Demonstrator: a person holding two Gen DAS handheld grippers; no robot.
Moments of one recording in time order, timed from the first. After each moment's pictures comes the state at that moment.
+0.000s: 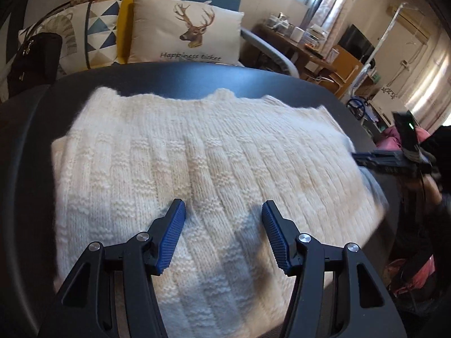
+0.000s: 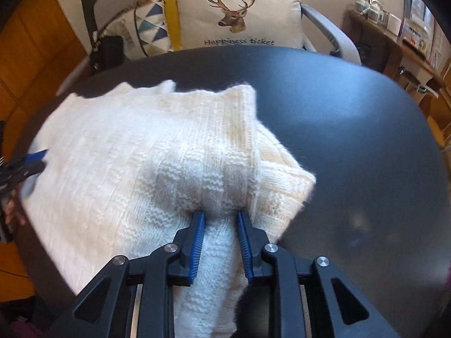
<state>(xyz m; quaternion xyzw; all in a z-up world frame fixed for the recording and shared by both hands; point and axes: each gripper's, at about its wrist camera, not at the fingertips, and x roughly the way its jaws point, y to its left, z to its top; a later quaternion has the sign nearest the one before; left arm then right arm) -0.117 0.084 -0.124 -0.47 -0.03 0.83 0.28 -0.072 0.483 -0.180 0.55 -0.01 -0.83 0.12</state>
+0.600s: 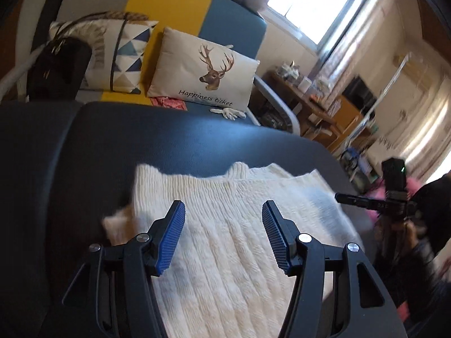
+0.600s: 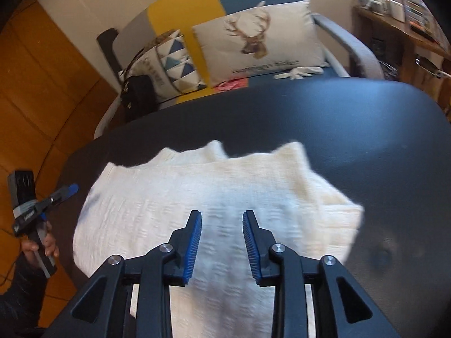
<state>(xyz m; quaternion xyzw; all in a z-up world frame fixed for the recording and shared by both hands) -0.149 0.038 -0.071 -0.41 -0.09 0.87 0.25 -0.101 0.468 -0.134 0.50 -0.11 -0.84 0.19</state>
